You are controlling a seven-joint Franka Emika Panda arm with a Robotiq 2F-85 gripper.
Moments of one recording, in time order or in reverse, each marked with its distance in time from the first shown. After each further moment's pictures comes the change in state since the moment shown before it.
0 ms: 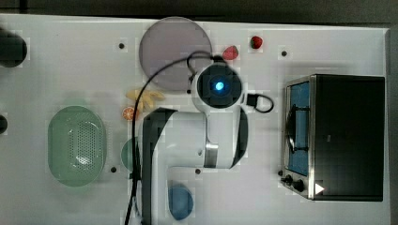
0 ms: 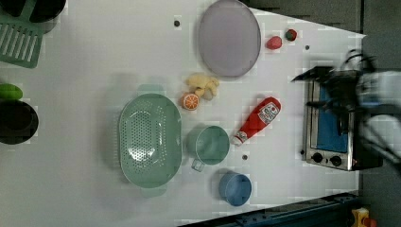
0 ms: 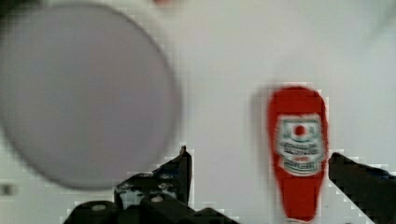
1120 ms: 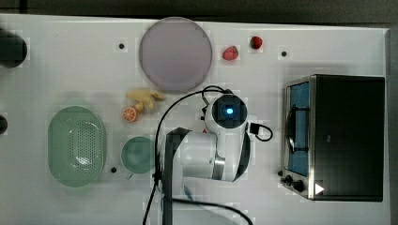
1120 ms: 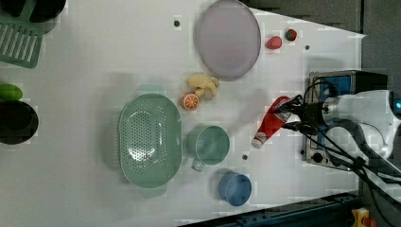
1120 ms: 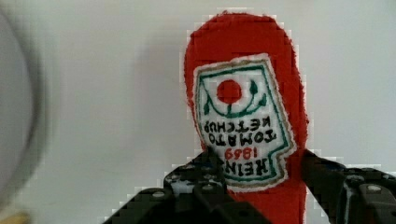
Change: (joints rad) arm -0.024 0.166 -0.025 -0.289 0.018 0.235 0.000
